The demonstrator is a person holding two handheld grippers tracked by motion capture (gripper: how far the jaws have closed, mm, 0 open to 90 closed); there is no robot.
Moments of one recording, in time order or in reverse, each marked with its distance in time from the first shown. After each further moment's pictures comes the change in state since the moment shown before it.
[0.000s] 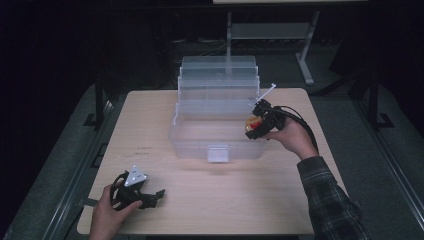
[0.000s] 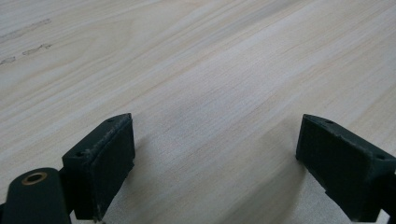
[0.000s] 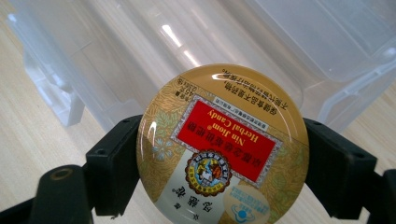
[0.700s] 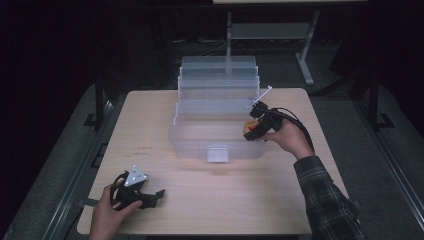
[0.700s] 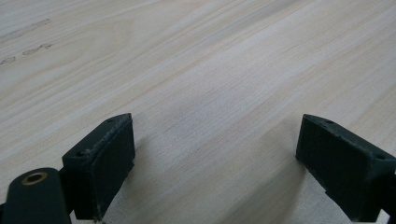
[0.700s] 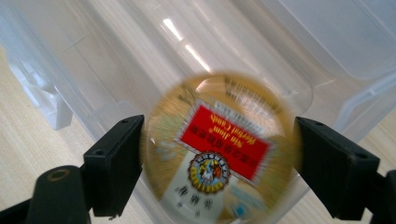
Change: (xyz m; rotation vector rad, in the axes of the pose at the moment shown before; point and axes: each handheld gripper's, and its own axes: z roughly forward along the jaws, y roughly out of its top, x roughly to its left) left arm 0.000 0.000 0.000 0.000 0.000 0.000; right arm -0.001 0.000 0.015 0.023 0.010 0.005
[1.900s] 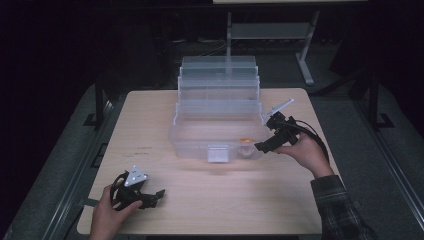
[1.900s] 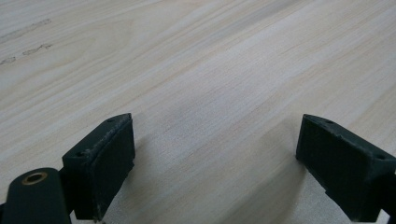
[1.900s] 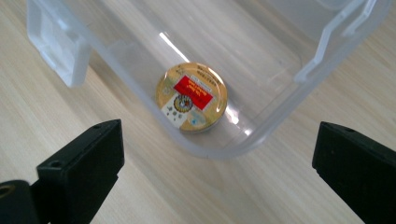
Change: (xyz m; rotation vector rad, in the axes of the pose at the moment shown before) left arm 0.000 0.000 0.000 0.000 0.000 0.000; right arm 0.007 -0.053 -0.025 -0.089 -0.034 0.043
